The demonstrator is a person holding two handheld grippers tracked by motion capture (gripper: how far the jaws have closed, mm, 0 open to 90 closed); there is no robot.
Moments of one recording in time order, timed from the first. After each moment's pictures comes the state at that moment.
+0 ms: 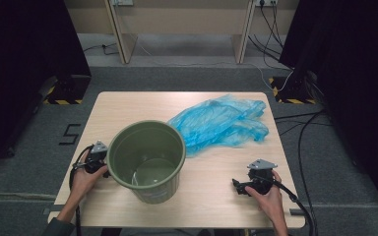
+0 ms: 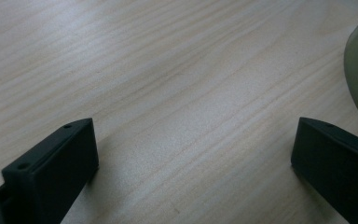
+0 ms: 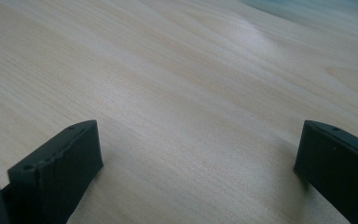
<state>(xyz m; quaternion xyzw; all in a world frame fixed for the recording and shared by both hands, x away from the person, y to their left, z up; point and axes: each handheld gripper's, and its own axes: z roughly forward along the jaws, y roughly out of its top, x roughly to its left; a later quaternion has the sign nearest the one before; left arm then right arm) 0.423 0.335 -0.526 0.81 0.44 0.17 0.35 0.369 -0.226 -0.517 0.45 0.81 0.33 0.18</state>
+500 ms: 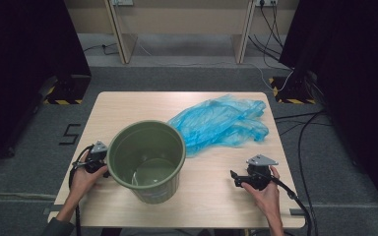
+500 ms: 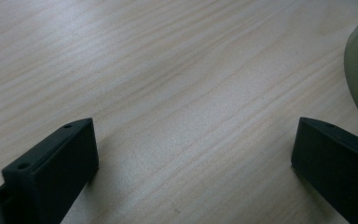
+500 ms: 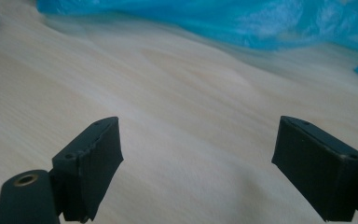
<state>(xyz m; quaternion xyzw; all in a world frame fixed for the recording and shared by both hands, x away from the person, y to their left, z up) 0.423 0.335 -0.526 0.81 0.44 0.17 0.35 0.373 -0.215 -0.499 0.45 0.79 0.37 0.21</state>
